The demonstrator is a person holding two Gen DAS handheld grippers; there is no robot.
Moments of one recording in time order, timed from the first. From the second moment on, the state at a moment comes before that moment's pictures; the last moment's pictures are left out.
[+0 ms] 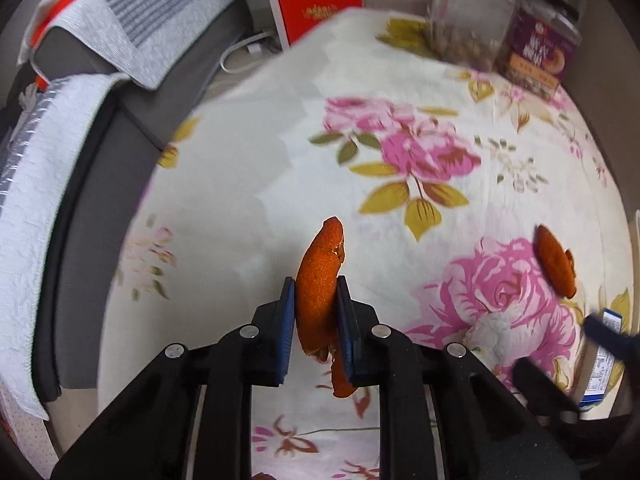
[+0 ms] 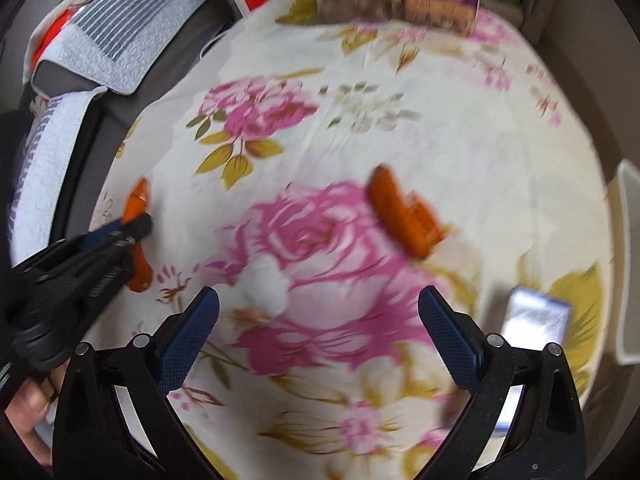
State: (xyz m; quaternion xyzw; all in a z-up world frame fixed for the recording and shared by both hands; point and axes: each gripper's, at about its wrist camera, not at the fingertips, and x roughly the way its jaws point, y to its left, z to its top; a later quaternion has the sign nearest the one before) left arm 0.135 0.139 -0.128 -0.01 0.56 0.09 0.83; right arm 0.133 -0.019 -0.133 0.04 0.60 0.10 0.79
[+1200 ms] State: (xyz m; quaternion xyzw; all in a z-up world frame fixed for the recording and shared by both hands) left arm 0.106 0.196 -0.103 -0.07 0.52 0.11 0.85; right arm 0.150 0.027 -0.125 0.04 0.53 0.20 0.82
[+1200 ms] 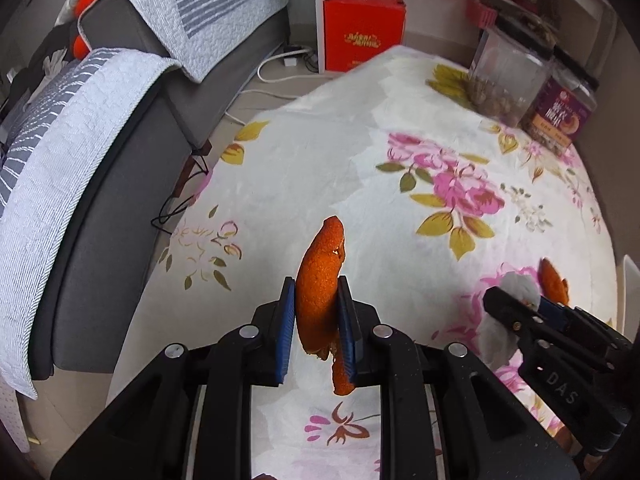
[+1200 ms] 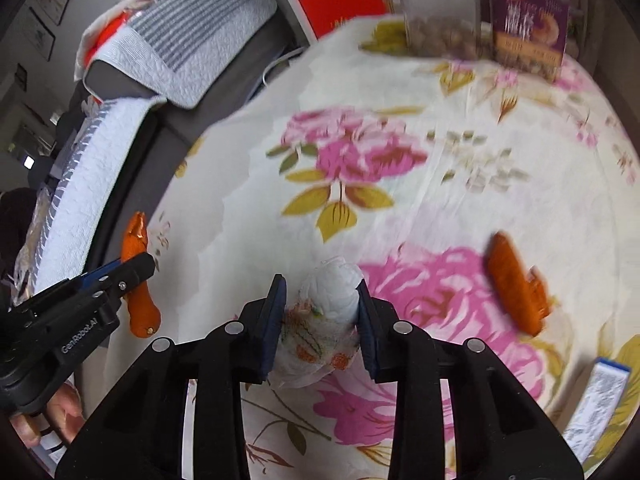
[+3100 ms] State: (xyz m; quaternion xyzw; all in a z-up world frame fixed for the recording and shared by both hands) left arm 0.105 0.003 0.014 0.01 0.30 0.04 0.95; right arm 0.110 -0.140 0.011 -0.03 0.27 0.03 0.96
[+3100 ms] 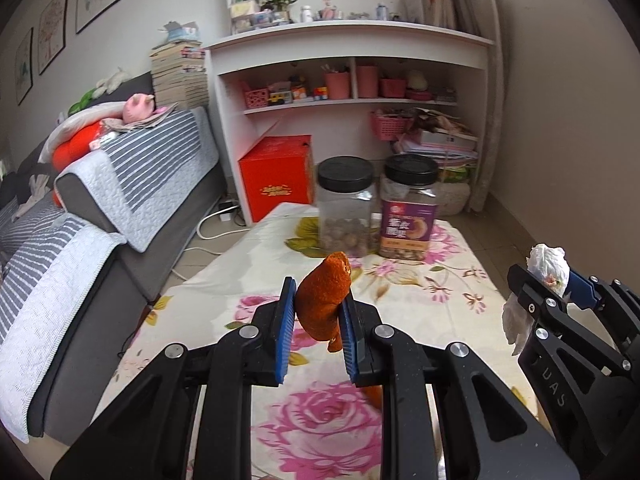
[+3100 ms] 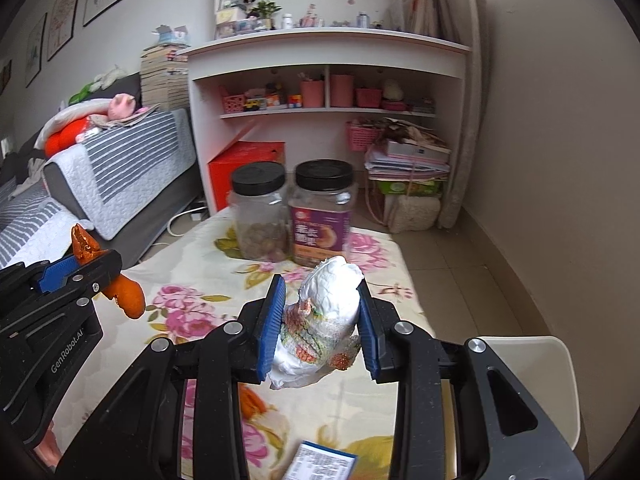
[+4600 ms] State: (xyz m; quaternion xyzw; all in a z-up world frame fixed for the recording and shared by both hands) left arm 0.104 -0.258 -0.002 0.07 0.34 -0.18 0.92; right arm 0.037 -0.432 0.013 0.08 0.28 -0.27 0.92
